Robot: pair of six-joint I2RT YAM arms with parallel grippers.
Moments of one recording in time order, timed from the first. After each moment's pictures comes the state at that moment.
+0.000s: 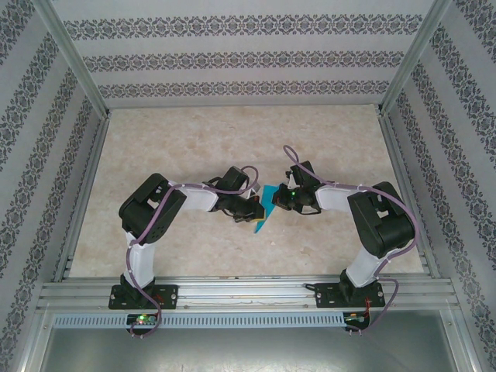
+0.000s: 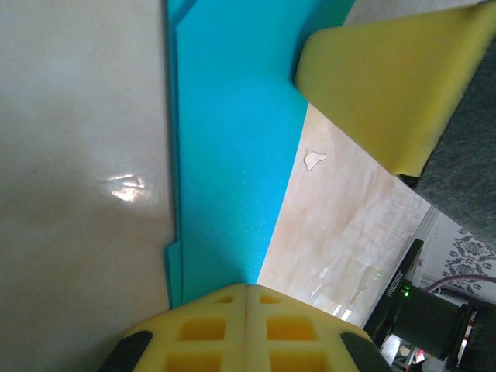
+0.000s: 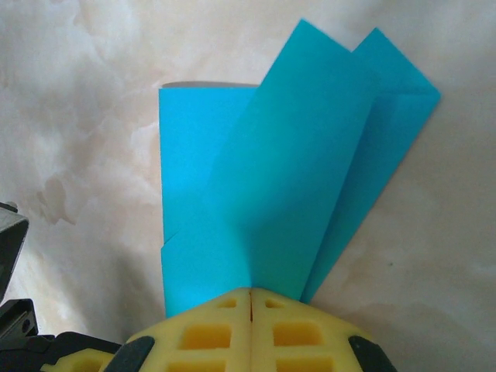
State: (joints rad) left arm -0.65 1.99 1.04 -0.03 0.69 -0.79; right arm 0.38 1.70 0.77 -0.09 -0.42 0.72
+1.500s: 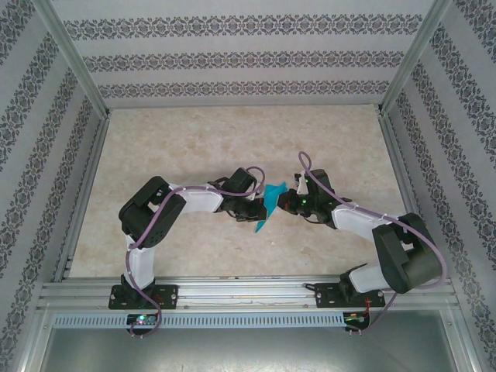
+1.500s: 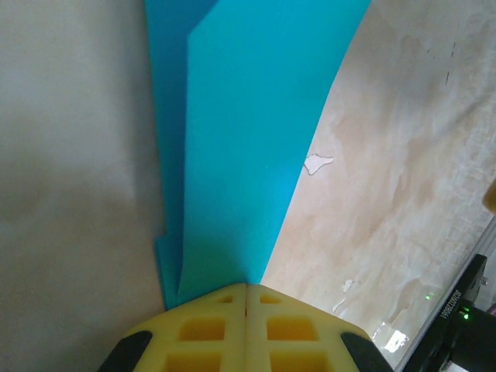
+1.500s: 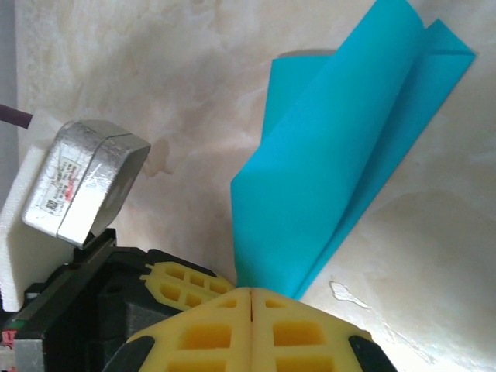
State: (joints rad) left arm -0.71 1.97 1.09 -0.14 0.52 -0.73; right arm 0.38 1.41 0.55 0.07 -0.47 0.74
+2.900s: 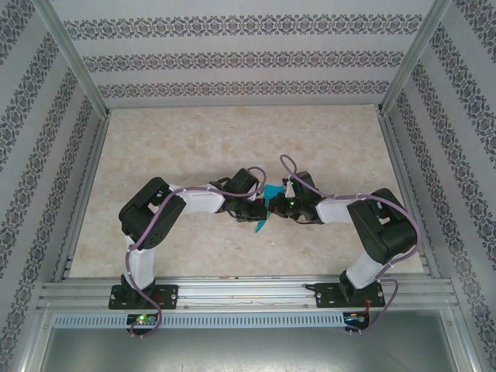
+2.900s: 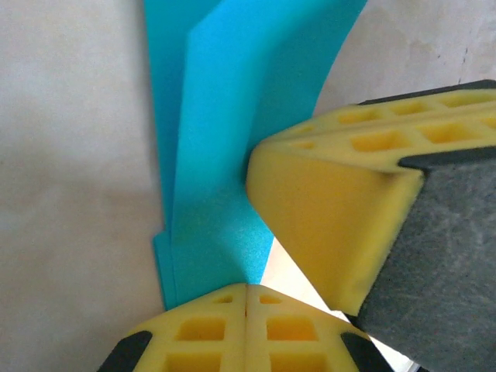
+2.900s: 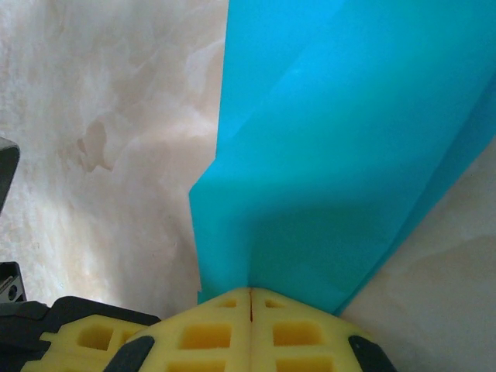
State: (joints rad) left arm -0.73 1.96 1.11 -0.18 0.47 -0.74; right arm 0.44 1.66 0.60 0.17 -0.45 0.76
